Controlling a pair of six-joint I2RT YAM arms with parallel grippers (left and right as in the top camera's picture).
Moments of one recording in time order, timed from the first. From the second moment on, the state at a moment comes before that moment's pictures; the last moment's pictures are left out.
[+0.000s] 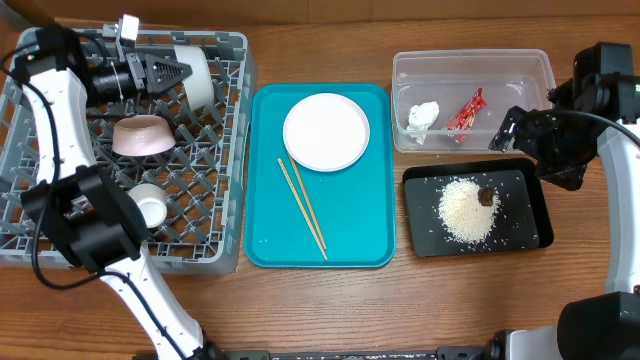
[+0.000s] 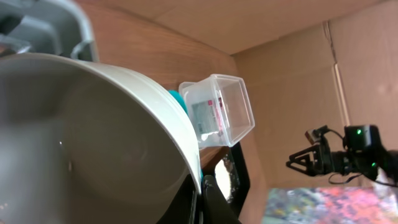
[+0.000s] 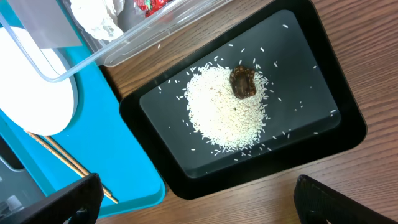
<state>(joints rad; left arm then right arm) 0.40 2.29 2.15 -1.28 1.26 0.24 -0.16 1.62 1.64 -1.44 -0.20 0.33</state>
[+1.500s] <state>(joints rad) 0.38 1.85 2.20 -1.64 0.34 -0.07 -0.16 1.62 1.64 -1.44 -0.20 0.33</state>
